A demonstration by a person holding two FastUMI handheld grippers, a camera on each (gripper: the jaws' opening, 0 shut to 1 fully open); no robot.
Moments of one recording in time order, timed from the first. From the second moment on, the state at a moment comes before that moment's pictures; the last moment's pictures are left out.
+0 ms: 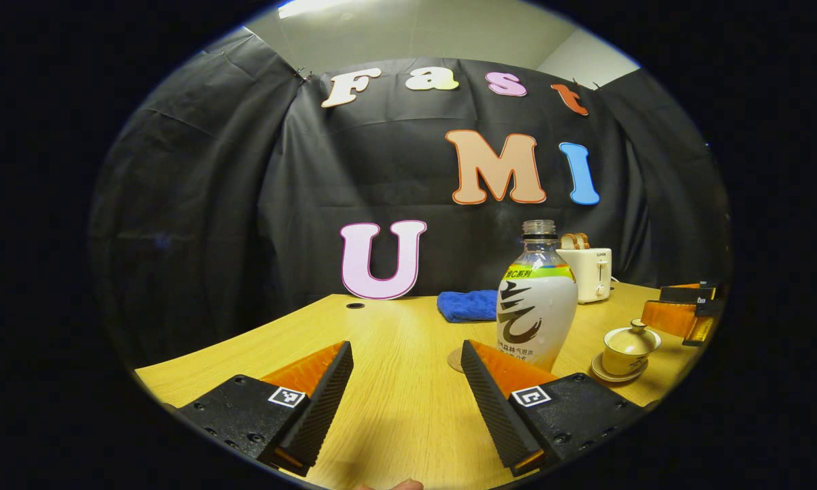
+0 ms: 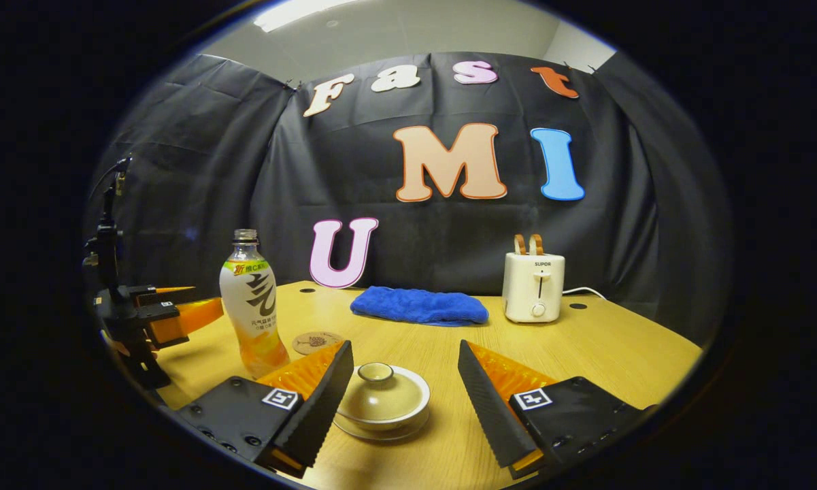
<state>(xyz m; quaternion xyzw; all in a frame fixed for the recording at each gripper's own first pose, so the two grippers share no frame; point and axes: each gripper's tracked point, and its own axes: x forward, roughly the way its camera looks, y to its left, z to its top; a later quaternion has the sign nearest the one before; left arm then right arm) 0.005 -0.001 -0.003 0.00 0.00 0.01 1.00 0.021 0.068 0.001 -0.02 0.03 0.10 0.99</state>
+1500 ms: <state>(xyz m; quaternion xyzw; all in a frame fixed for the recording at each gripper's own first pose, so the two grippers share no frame) 0.006 -0.001 -0.003 0.00 0.00 0.00 1.00 0.031 0.090 -0.017 -0.01 0.08 0.13 0.99</state>
